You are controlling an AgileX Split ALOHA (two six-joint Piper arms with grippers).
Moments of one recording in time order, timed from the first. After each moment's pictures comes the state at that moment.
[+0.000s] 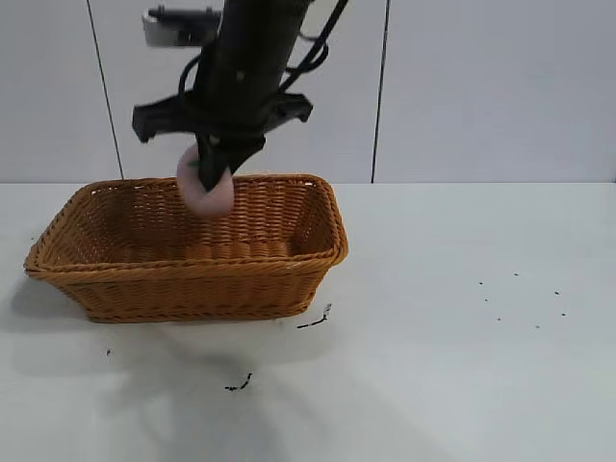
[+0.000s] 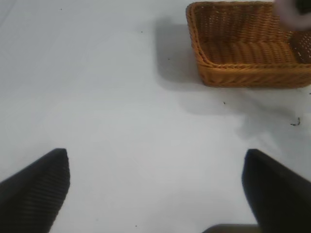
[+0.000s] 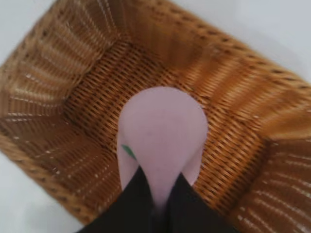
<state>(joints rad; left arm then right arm) -0.01 0.00 -0.50 -0.01 1.06 -0.03 0.65 2.34 -2.06 0.06 0.89 -0.05</state>
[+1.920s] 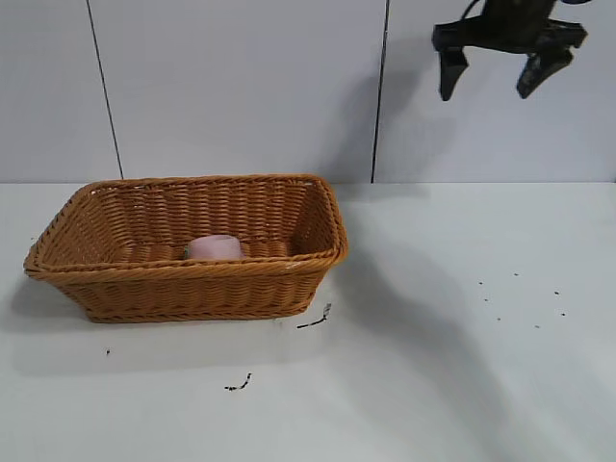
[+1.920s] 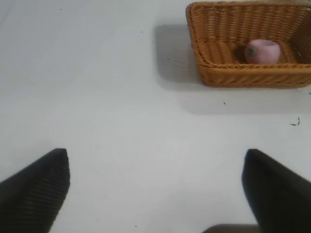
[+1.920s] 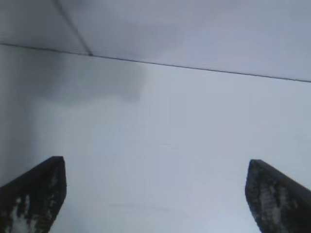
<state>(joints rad) -0.01 0.00 -0.50 -0.01 1.06 -0.03 0.02 2.41 -2.50 -0.02 1.21 -0.02</state>
